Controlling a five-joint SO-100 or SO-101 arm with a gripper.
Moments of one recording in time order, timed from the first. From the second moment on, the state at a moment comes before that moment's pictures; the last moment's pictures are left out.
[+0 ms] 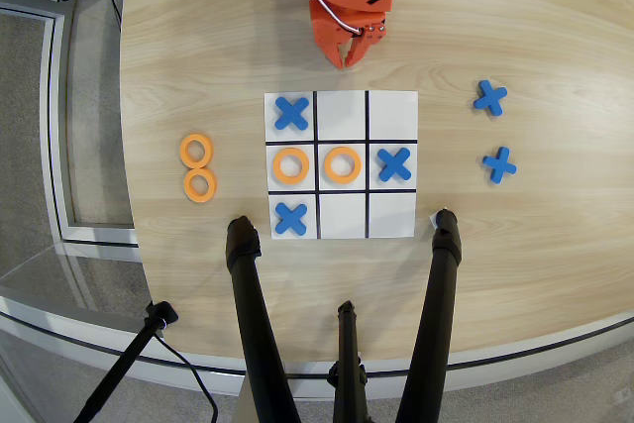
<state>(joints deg) -1.7 192.1 180.3 74.8 -95.5</state>
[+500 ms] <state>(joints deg) 2.1 185.9 178.5 70.2 -91.9</state>
